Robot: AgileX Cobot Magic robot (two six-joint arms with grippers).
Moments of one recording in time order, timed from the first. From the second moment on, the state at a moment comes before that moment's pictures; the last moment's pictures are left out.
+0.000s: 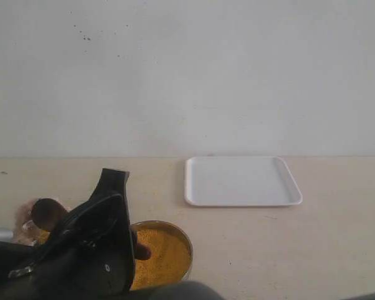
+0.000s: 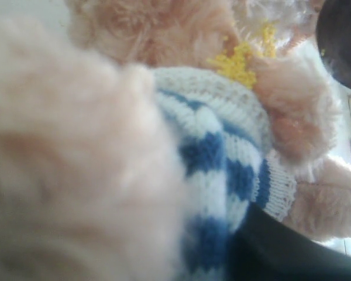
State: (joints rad) left arm 0.34 1.33 -0.24 -1.60 0.89 1.37; right arm 1.43 1.89 -1.39 -1.10 1.19 0.48
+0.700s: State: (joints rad) left arm 0.34 1.33 -0.24 -1.60 0.89 1.37; right arm 1.43 1.89 -1.39 -1.09 1.21 0.48
